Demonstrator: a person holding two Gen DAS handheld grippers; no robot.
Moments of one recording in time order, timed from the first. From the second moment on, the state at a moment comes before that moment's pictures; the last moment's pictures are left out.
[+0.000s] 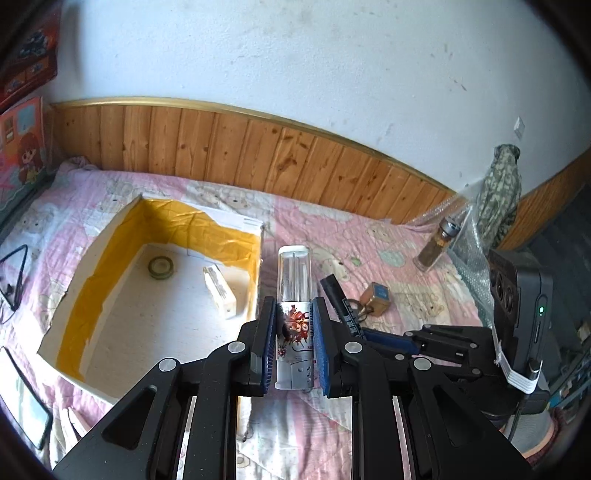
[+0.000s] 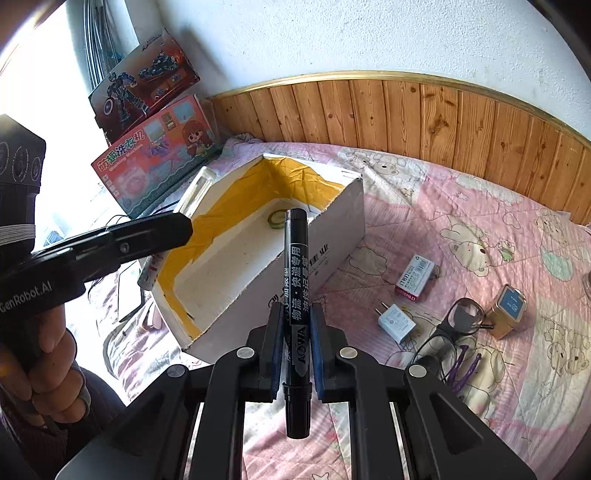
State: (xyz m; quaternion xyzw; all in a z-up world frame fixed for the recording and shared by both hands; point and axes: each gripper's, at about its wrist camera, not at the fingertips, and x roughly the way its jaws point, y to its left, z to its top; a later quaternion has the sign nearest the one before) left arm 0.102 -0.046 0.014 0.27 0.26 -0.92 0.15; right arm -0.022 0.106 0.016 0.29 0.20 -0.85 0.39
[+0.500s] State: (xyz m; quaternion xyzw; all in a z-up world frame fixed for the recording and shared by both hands) left arm 0.141 -0.112 0.009 0.23 0.32 -0.90 0.19; right arm -0.001 0.066 0.029 0.26 0.21 -0.85 0.40
